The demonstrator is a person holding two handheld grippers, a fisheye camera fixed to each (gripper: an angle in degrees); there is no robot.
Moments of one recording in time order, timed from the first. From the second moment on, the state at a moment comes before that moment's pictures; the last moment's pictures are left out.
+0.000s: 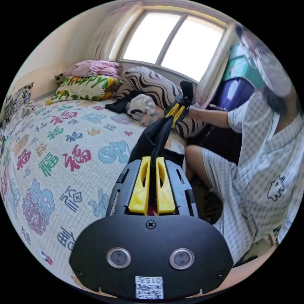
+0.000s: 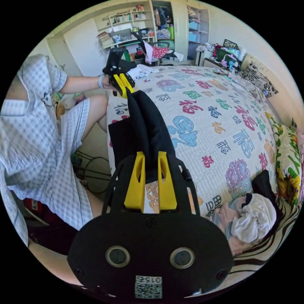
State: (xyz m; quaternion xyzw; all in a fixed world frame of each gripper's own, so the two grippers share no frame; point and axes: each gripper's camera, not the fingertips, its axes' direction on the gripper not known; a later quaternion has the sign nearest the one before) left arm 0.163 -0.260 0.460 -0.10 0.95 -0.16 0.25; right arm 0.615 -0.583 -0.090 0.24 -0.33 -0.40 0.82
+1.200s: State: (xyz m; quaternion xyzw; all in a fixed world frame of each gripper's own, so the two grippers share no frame) left arm 0.088 -0.288 0.226 -0.40 0.86 -0.16 0.26; right arm 0.463 -0.445 -0.073 0.10 -0.40 -0.15 0.90
